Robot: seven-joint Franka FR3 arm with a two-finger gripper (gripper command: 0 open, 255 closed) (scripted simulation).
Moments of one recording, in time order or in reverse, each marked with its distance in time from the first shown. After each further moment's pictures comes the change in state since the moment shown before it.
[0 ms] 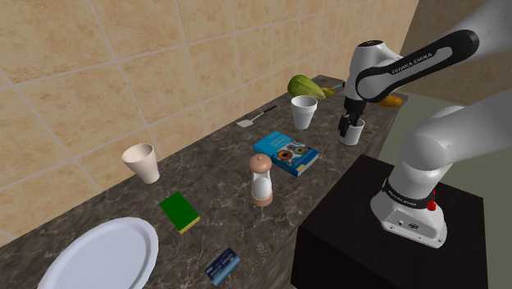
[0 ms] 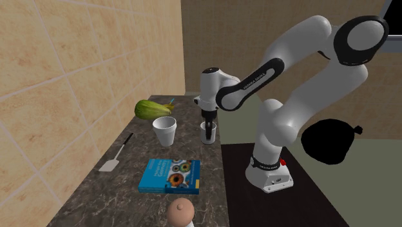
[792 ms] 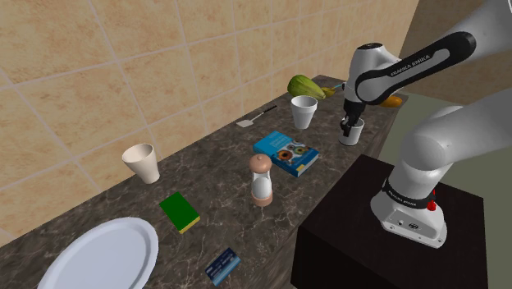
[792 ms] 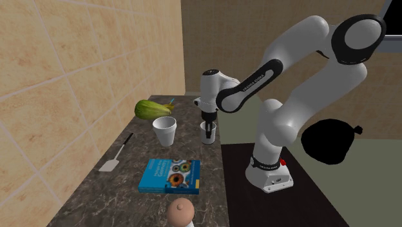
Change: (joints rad) arm -0.003 0.021 -0.005 -0.012 -0.008 0.034 0.003
